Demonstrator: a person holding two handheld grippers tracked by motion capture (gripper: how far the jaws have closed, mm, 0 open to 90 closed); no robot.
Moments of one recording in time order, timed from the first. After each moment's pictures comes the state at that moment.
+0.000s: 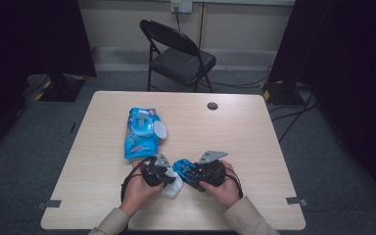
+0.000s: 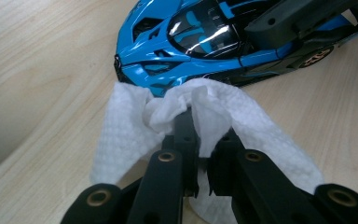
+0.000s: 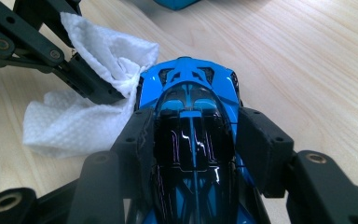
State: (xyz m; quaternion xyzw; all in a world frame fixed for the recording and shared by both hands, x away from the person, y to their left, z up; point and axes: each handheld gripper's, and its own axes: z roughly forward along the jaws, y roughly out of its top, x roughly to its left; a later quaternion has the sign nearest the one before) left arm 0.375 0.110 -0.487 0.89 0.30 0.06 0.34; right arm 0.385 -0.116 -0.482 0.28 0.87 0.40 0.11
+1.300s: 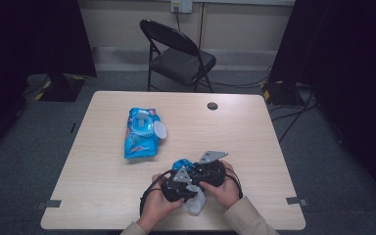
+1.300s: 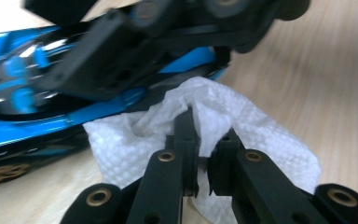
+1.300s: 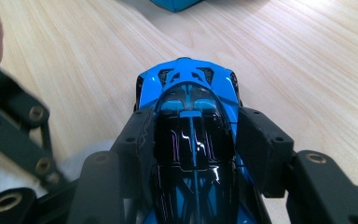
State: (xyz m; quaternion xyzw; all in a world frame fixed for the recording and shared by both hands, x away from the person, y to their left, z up) left arm 0.337 0.051 -0.495 0.88 0.25 0.01 0.39; right arm 0.385 -0.116 -0.483 0.28 0.86 0.40 0.11
